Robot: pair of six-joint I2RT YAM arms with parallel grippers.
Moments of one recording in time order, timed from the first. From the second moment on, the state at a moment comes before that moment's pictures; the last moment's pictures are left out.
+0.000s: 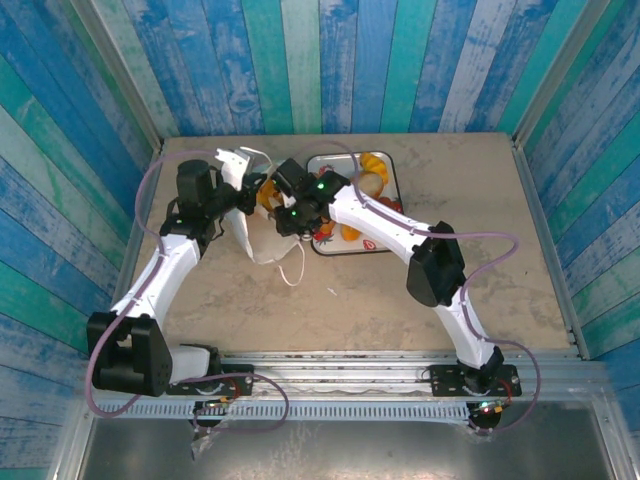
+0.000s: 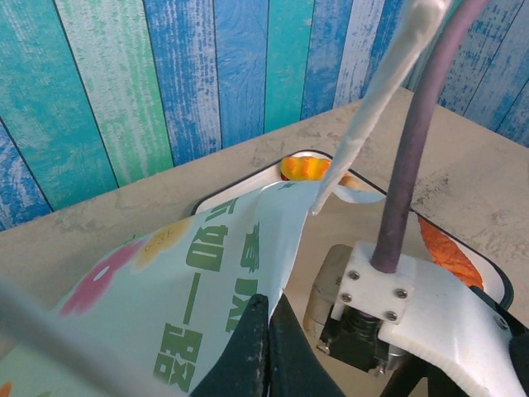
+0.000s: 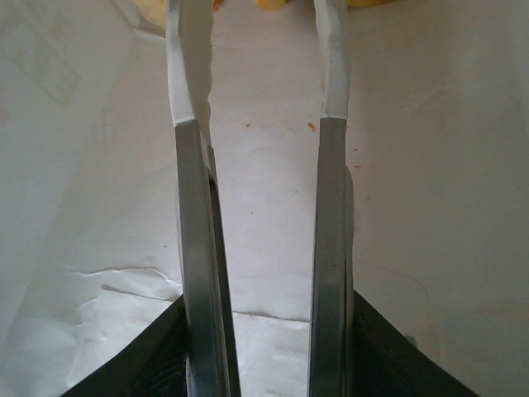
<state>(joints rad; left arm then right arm) -0.12 1.27 0.93 0.01 0.53 0.13 0.88 2.24 2.13 -0.95 -0.07 0.49</state>
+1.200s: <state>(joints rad) -0.10 1.27 0.93 -0.01 0.52 0.13 0.88 2.34 2.22 -0.84 -0.05 0.47</state>
